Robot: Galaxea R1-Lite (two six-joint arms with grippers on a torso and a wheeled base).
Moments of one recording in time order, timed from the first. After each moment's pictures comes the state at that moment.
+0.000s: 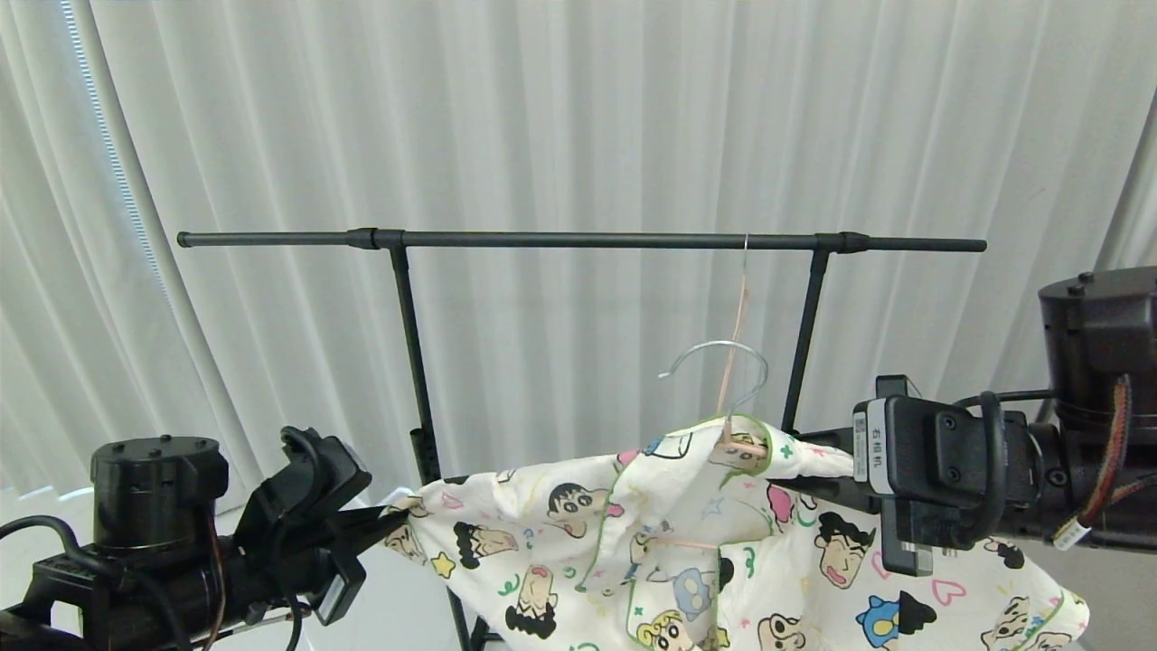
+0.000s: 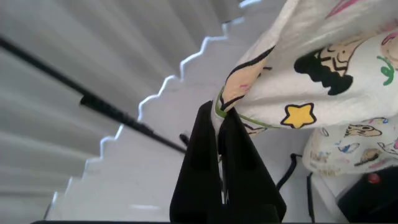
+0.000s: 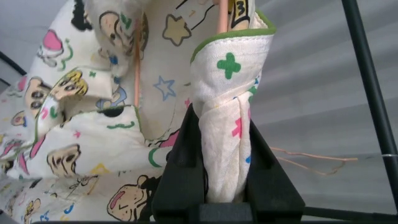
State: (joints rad) left arm -0.09 1.62 -0.24 -0.82 -0.40 0.60; right arm 0.72 1.42 -0.81 -0.17 0.28 -0.85
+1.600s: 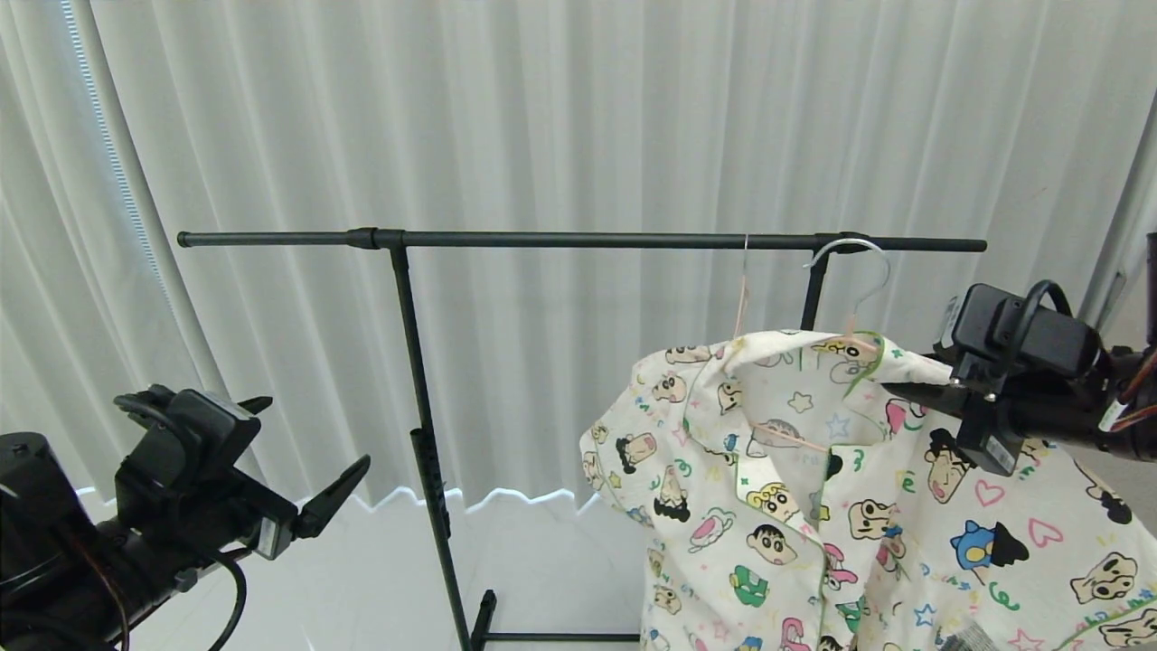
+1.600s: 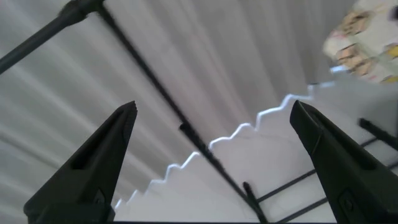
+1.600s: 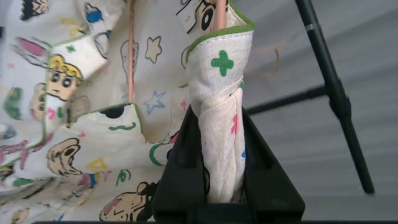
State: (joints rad) left arm 0.00 1.51 -0.12 -1.23 -0.25 0.55; right arm 0.37 1.38 -0.85 -0.13 0.17 -0.81
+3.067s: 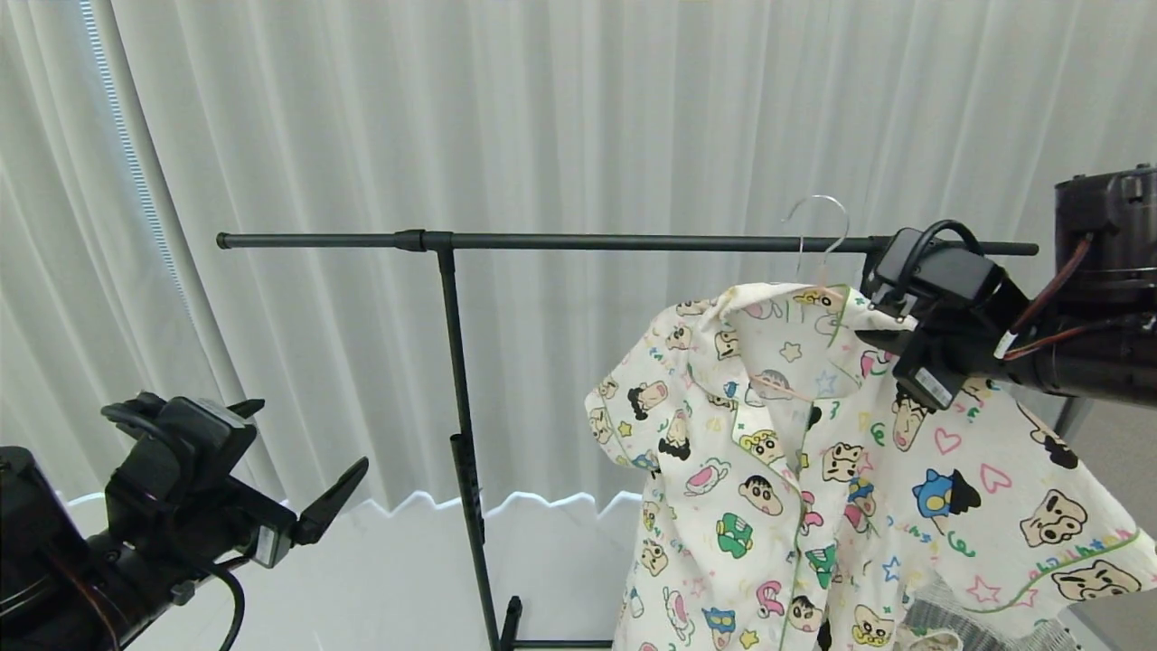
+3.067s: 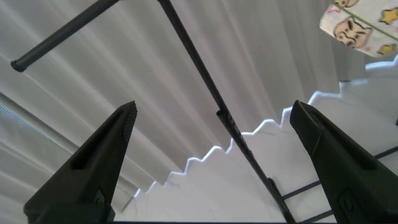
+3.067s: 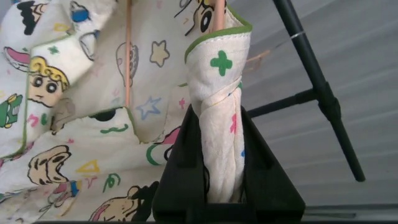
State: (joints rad) left arm -0.06 1.47 -0.09 -1.24 -0.17 0.54; right arm 0.43 1.54 -1.05 -0.13 -0.05 -0.73
